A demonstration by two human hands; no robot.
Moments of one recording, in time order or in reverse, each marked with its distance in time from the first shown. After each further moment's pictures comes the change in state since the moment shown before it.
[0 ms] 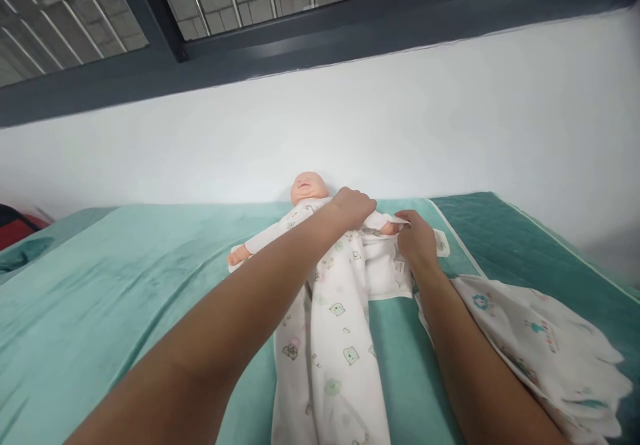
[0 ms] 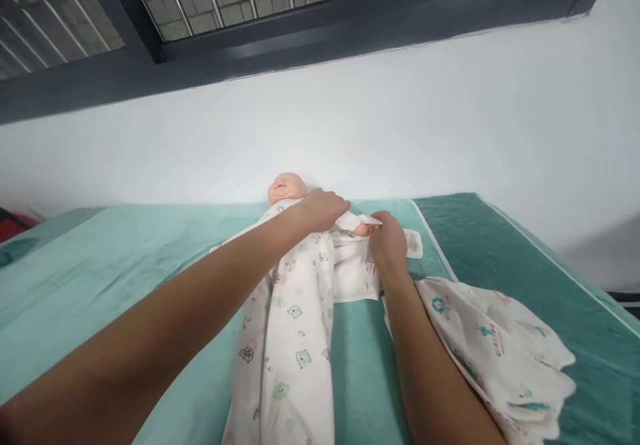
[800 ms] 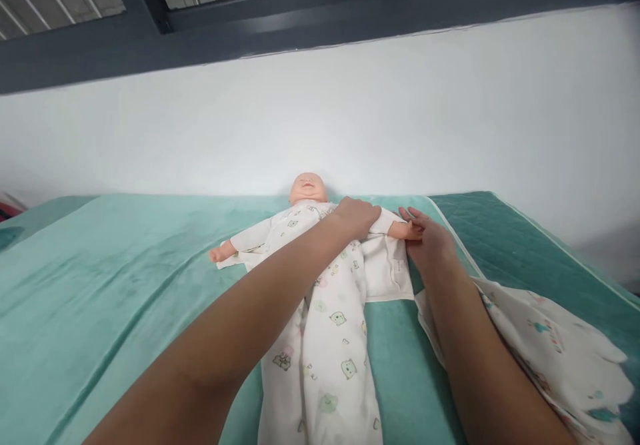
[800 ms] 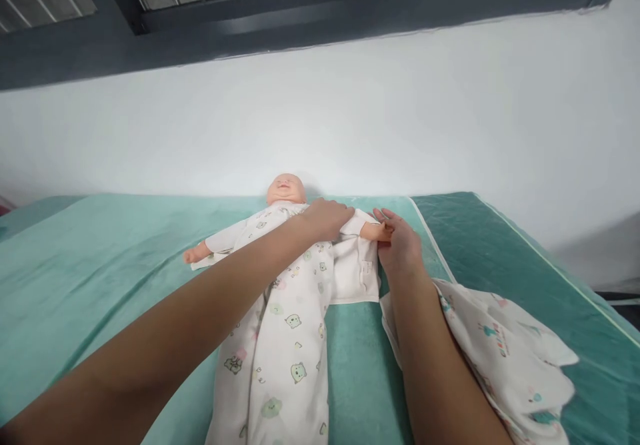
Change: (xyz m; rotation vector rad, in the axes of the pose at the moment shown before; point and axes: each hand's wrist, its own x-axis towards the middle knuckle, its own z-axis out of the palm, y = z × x) left_hand 0.010 0.019 0.024 -0.150 0.022 -0.020; right_hand 0.014 -0.006 -0.006 1.205 0.049 0.625
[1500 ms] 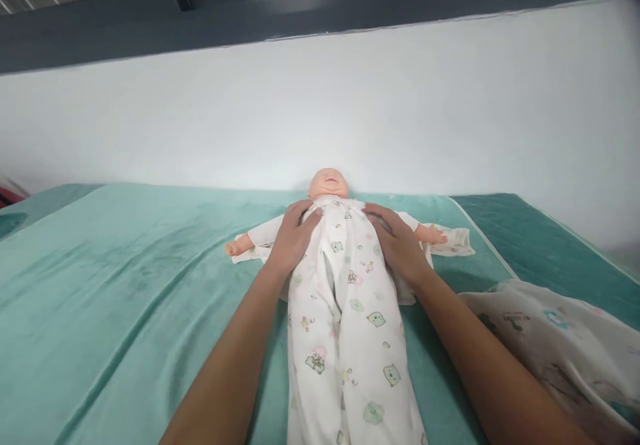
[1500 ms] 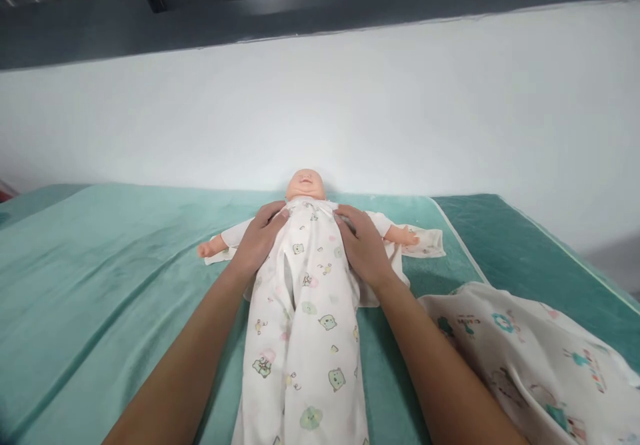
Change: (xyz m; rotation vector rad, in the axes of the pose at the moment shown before) left_hand -0.132 -0.059 0.078 -1.242 0.741 -0.585; right_hand -0.070 0.044 0.043 -0.960 -0.542 -0.662
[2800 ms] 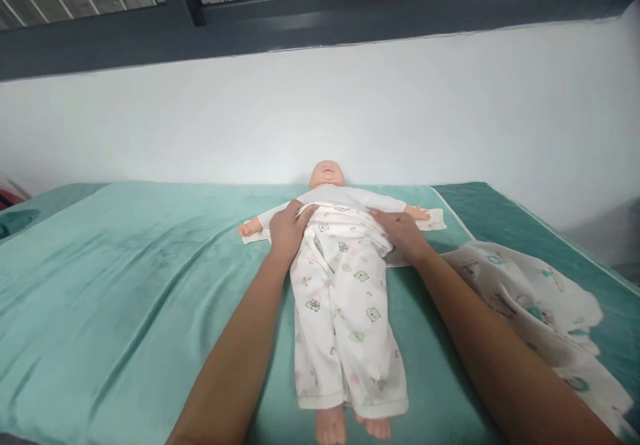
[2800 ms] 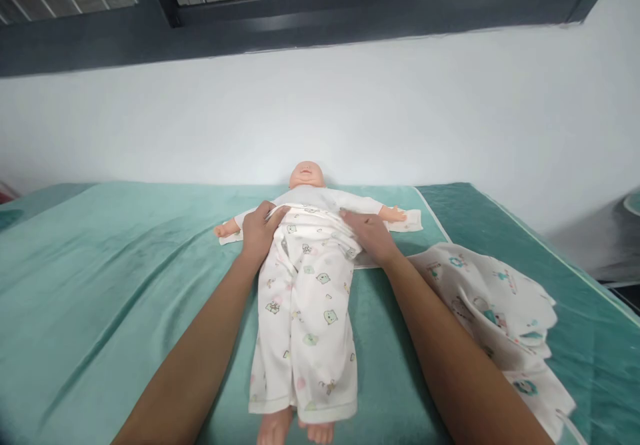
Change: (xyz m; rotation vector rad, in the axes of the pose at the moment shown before) left_hand -0.023 -0.023 -0.007 0.367 0.175 0.230; right_hand -0.031 0.003 -0.026 0.253 -0.106 0.300
